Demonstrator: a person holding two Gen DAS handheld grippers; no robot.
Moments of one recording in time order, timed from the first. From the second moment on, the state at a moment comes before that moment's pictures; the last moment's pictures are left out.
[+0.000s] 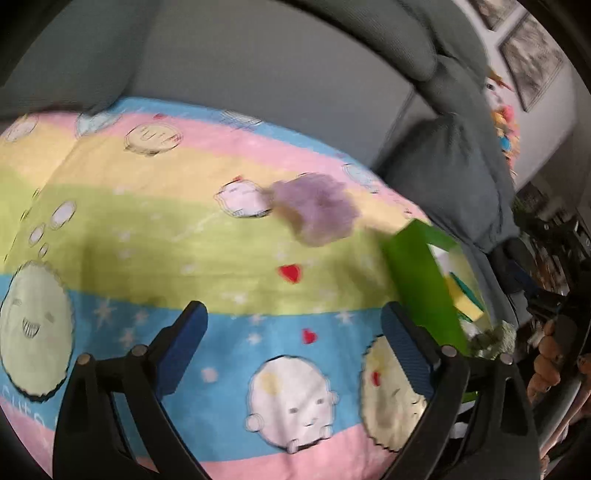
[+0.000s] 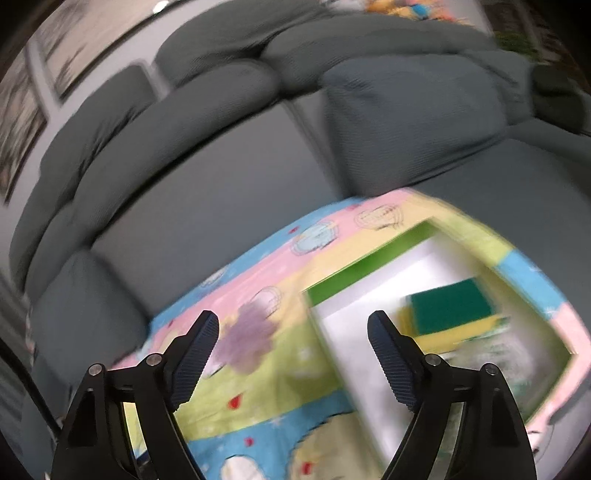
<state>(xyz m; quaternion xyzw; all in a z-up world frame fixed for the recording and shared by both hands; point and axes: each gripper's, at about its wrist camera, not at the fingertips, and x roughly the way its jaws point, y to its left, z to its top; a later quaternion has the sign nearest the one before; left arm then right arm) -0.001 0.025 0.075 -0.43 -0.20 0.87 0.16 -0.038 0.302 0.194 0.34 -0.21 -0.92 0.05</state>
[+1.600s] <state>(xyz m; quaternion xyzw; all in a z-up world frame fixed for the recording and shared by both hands) 0.002 -0.005 0.059 -0.48 -0.25 0.83 0.16 -0.017 0.191 0.094 0.55 -0.08 -0.81 0.17</state>
